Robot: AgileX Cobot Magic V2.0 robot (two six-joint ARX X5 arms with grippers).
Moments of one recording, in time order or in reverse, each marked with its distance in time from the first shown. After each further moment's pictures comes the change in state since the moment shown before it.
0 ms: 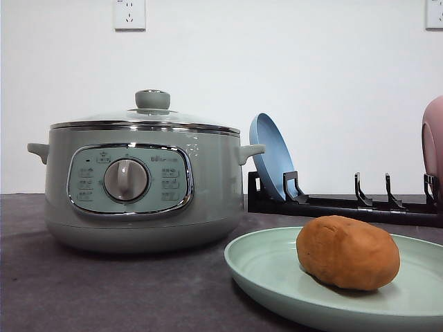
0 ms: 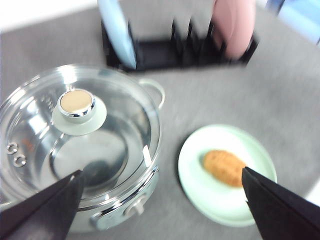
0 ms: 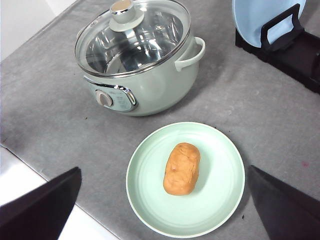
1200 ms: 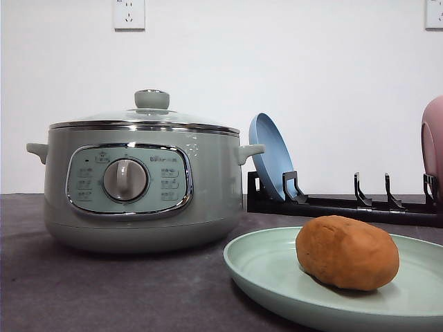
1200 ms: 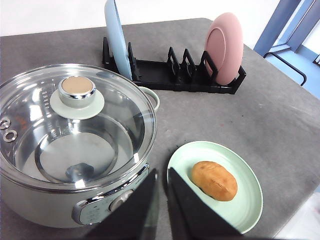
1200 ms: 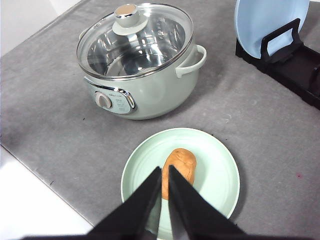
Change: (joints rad) left_arx 0.003 -0.208 -0.218 0.115 0.000 -0.102; right_arx 0.000 0.000 0.000 0.016 0.000 -0.048
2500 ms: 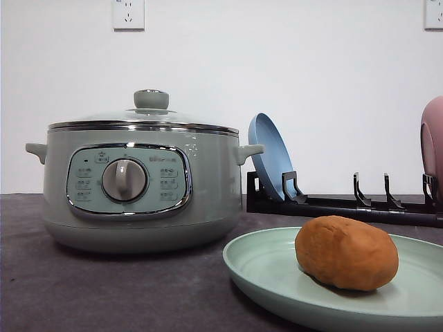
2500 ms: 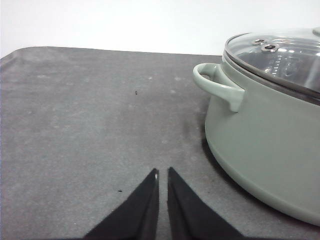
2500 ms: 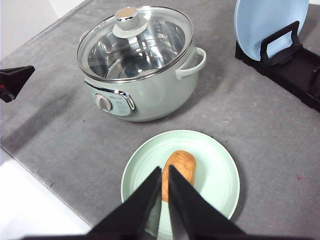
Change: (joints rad) left_arx 0.682 -0.679 -0.995 0.547 -0.007 0.181; right_arx 0.000 0.000 0.000 0.008 0.000 0.000
